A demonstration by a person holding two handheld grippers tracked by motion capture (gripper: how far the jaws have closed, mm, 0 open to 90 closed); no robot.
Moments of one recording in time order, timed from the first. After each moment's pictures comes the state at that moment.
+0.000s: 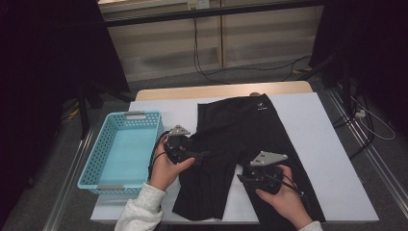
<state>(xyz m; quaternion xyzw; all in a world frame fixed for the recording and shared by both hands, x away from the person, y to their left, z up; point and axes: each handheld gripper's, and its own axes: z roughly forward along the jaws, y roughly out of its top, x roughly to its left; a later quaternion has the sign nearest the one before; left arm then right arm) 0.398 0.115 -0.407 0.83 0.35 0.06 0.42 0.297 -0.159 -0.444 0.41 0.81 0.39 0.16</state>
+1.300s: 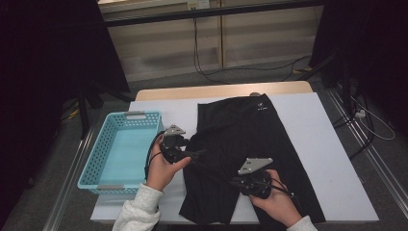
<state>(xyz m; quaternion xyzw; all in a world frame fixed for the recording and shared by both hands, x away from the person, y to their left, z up) 0.398 0.126 -0.404 0.83 0.36 0.07 0.43 0.291 -0.133 -0.449 0.35 0.85 0.38 0.10</state>
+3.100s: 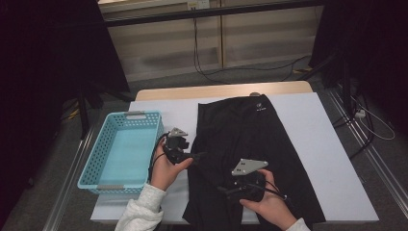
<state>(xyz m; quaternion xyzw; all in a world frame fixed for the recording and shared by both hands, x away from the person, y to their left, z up) 0.406 0.122 -0.428 0.83 0.38 0.07 0.40 0.288 -0.116 -0.447 0.34 0.83 0.42 0.13</state>
